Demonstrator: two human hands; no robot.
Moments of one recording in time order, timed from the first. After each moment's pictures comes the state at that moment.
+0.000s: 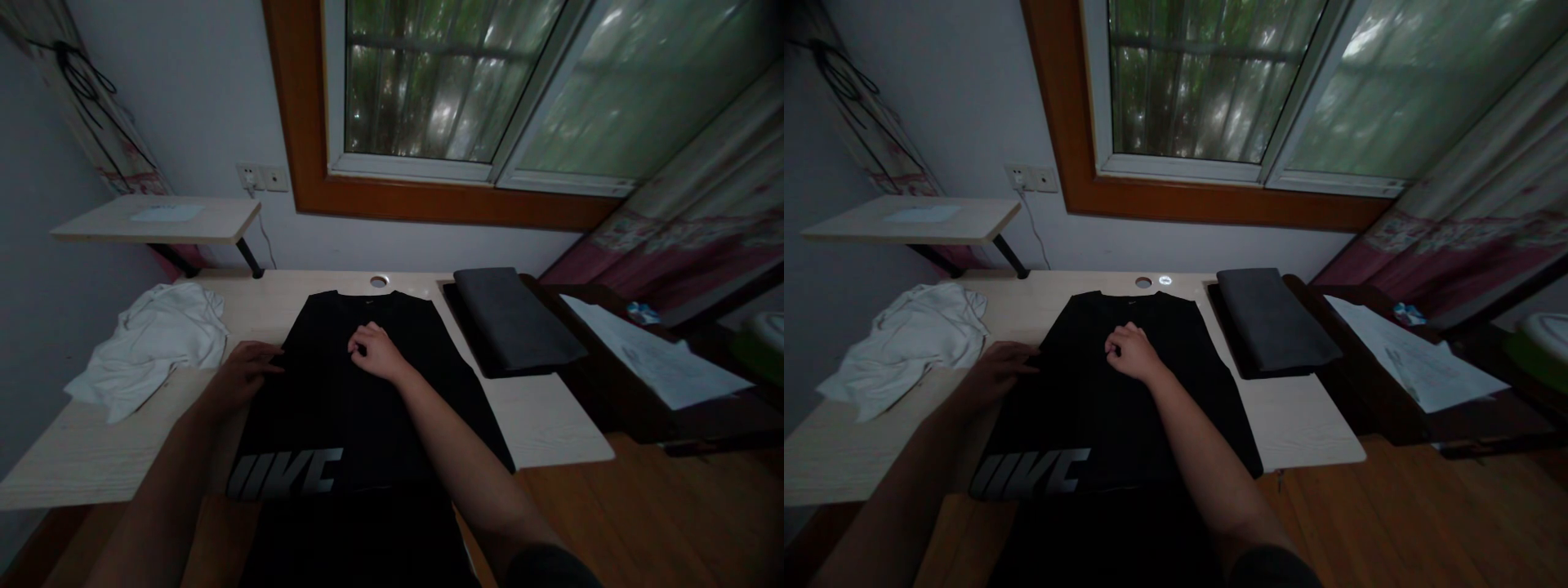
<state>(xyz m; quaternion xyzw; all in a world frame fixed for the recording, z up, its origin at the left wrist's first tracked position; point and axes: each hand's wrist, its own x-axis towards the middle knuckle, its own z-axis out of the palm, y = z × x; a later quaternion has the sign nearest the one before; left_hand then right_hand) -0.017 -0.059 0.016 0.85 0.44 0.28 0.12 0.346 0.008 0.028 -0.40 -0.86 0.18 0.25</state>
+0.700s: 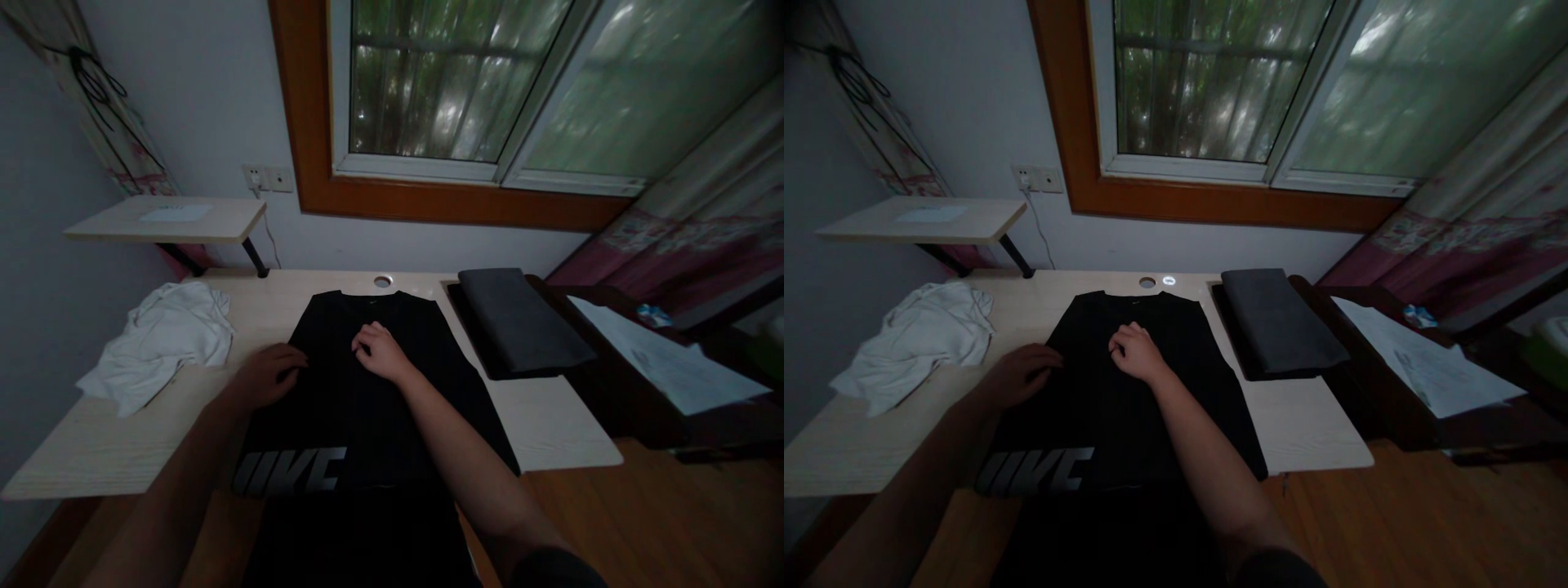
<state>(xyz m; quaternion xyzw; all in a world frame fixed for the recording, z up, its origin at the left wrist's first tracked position) 0.035 -0.063 0.041 0.88 0.43 0.21 0.08 0.346 0.008 0.028 -0.39 -0.87 0.17 0.25</state>
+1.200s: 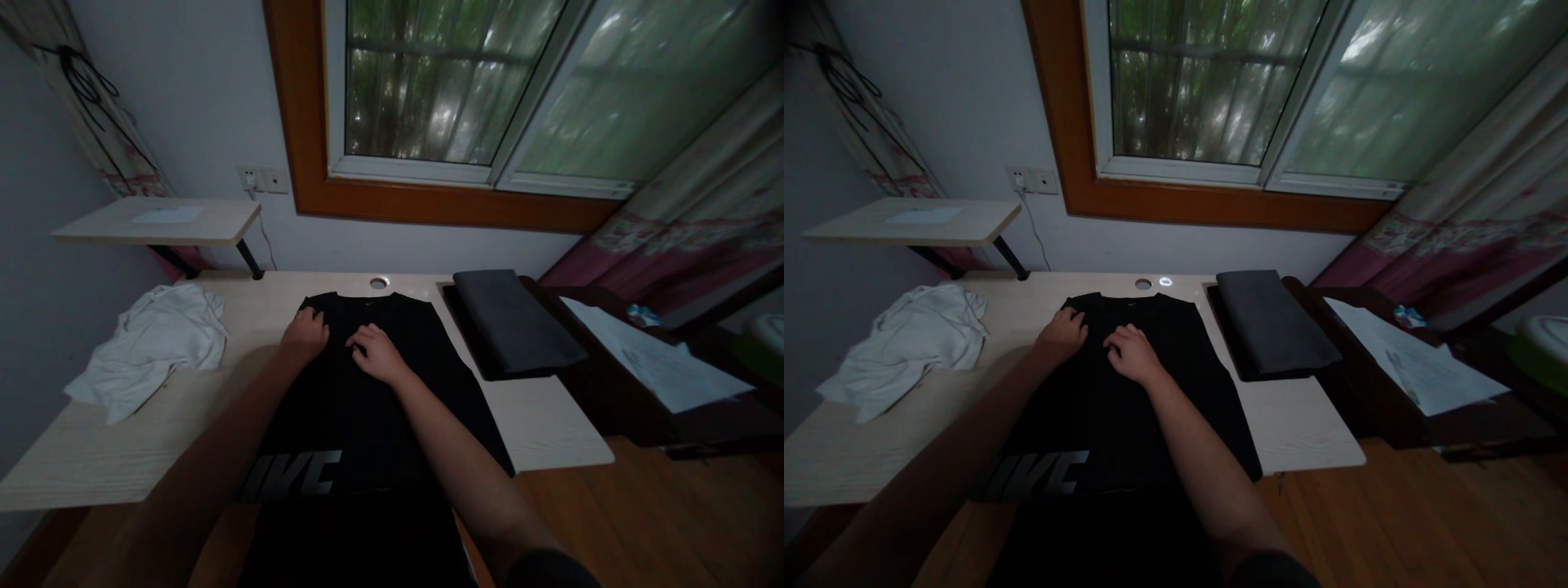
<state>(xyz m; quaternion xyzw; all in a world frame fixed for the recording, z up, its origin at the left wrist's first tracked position) 0.120 0.040 0.015 0.79 0.60 0.13 -0.08 0.345 0.007 0.026 -0.41 -0.86 0.15 0.26</state>
